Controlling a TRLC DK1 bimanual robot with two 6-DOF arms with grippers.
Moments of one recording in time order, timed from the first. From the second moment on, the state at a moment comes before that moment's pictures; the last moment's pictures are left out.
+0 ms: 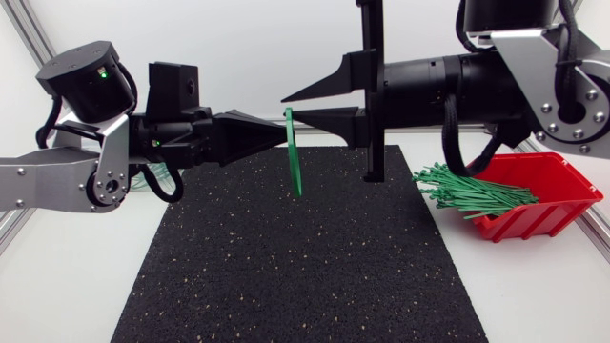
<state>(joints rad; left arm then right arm) -0.35 1.53 0.83 0.80 1.26 -0.50 0.54 1.32 1.08 -0.06 -0.72 1.65</state>
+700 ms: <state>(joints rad) -0.31 1.57 0.87 0.81 1.25 -0.49 0.50 1.32 1.08 -0.08 -0.71 1.65</state>
